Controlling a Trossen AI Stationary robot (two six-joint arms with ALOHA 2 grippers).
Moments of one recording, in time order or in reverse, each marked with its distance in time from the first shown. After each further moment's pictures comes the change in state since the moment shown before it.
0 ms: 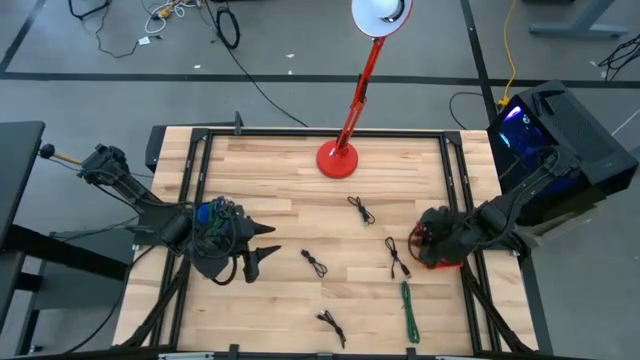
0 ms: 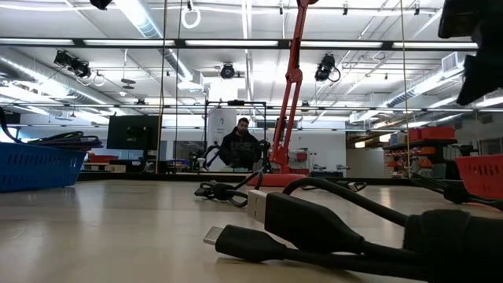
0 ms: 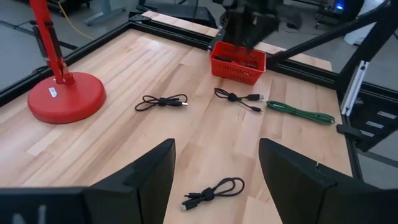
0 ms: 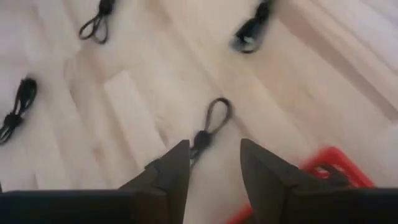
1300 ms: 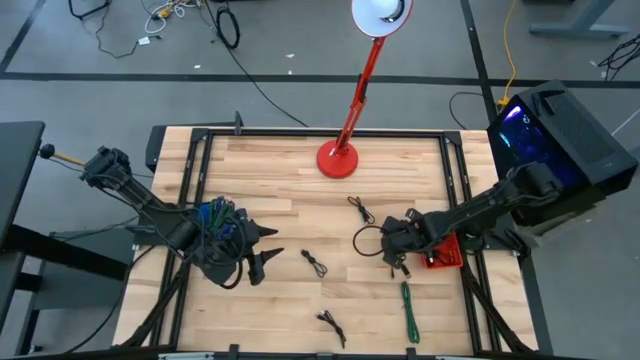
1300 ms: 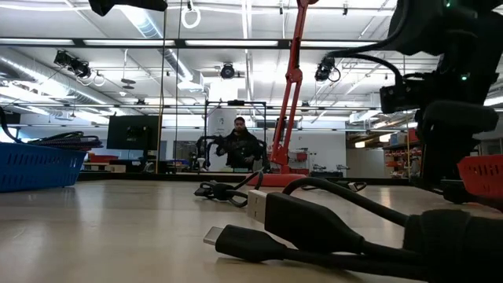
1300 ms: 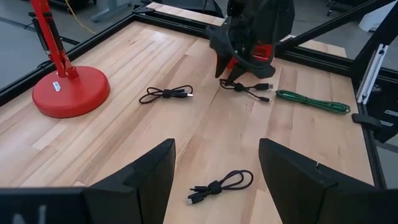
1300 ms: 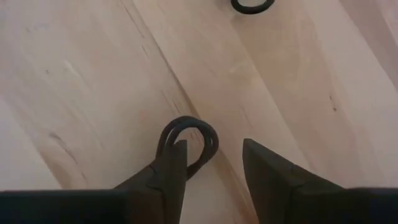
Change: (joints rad) left arm 0.002 0.059 0.000 -0.005 -0.009 -0.011; right arm -0.313 0.559 0.000 0.272 -0.164 -0.306
